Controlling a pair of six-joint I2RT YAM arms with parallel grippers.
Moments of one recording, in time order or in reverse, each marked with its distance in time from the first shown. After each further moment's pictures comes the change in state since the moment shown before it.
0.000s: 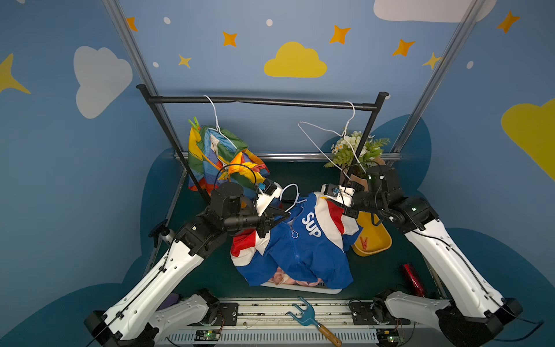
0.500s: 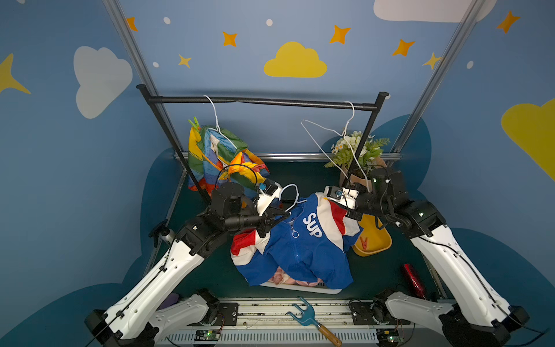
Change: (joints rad) left arm -0.003 0.008 0.000 -0.002 -0.034 0.023; right arm 0.013 -0.051 -0.001 -0.034 0.038 0.008
